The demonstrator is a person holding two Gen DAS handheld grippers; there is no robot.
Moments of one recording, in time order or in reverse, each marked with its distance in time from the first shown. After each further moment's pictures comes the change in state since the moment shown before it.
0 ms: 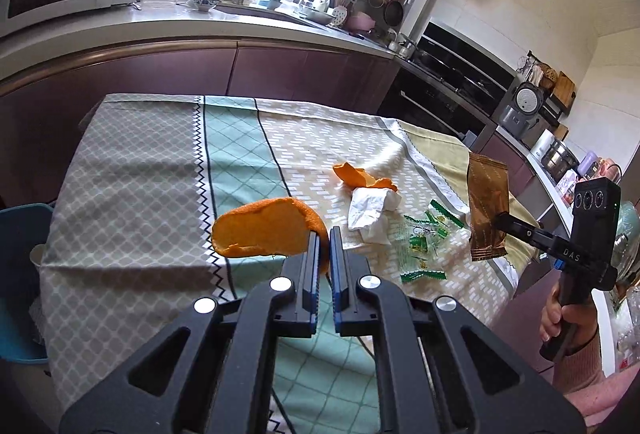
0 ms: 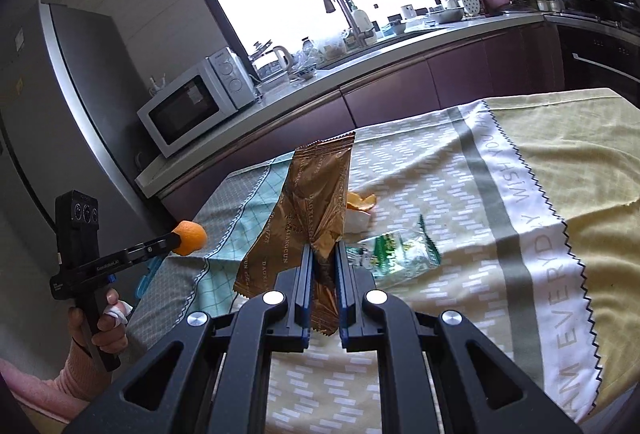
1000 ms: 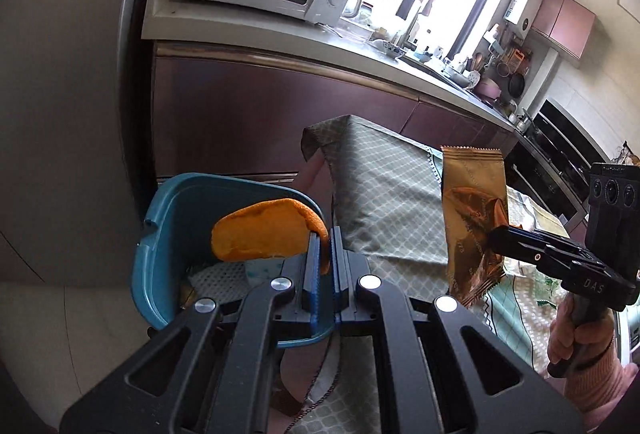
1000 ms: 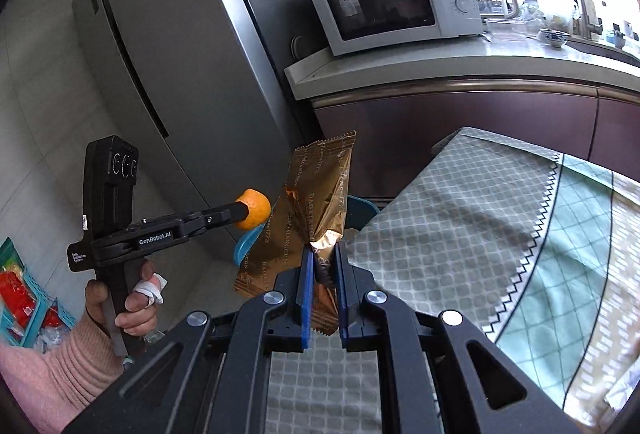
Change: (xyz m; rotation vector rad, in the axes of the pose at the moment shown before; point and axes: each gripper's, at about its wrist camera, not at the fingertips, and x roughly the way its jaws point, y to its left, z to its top) left arm -0.161 0.213 -0.038 -0.285 -0.139 0.351; right arm 0.202 0.262 0.007 -0.394 0.289 0.411
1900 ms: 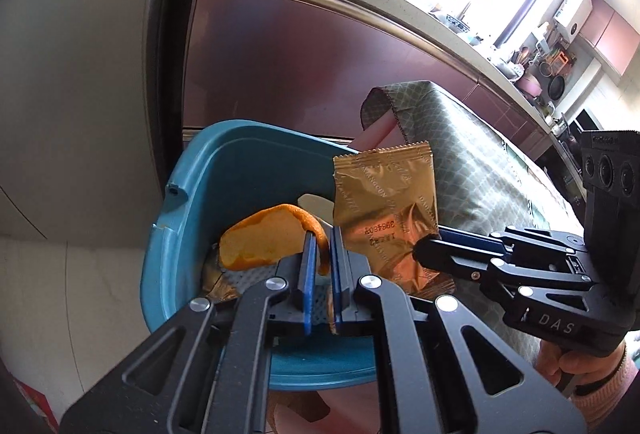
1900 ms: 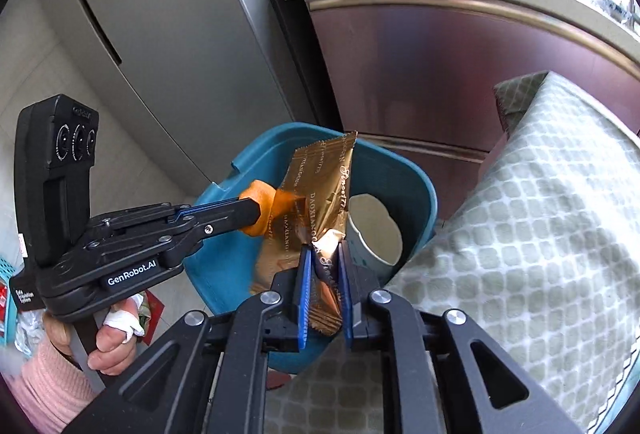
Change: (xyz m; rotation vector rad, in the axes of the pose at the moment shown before) left arm 0.089 0.068 -0.008 -0.132 0.126 0.079; right arm 0.161 0.015 0.014 -0.027 0.303 -0.079
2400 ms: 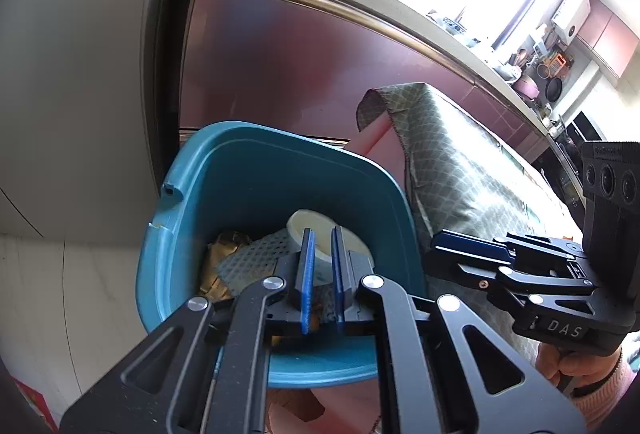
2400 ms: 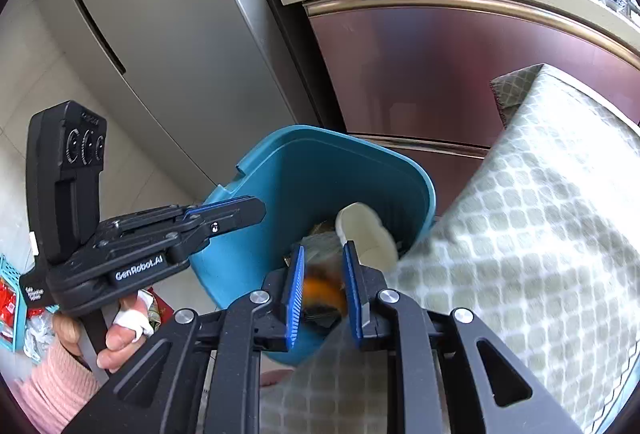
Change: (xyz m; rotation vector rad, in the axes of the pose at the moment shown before) left arm 0.001 -0.011 -0.004 0.010 -0.010 -0.007; right arm -0.005 -0.006 -0.005 0.021 -0.028 0.035
